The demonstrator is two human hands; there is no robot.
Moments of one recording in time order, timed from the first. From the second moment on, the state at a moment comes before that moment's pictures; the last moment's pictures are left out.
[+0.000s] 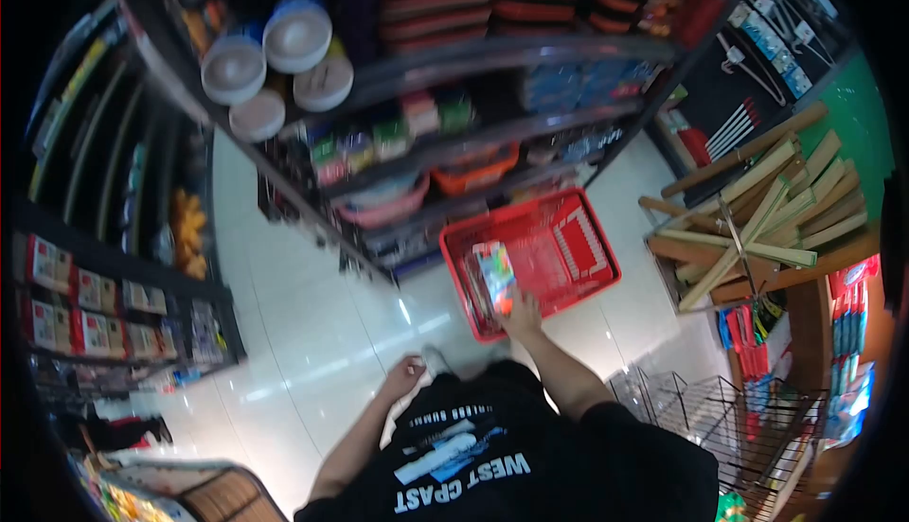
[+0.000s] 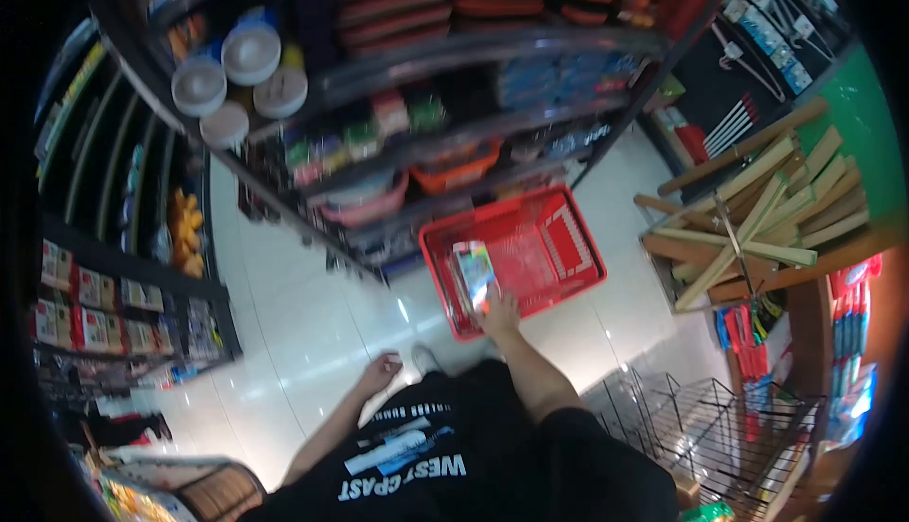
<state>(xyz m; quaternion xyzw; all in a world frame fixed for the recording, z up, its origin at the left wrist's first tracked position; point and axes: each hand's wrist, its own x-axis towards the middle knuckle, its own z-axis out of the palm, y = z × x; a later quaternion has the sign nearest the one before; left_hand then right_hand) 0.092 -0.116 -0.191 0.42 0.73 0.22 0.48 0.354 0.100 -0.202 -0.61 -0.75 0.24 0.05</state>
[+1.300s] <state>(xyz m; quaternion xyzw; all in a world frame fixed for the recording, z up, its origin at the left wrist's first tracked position) 0.303 0.095 -0.074 0.48 0.67 0.41 0.40 0.534 0.311 -0.025 -0.42 -0.72 0.39 0.40</state>
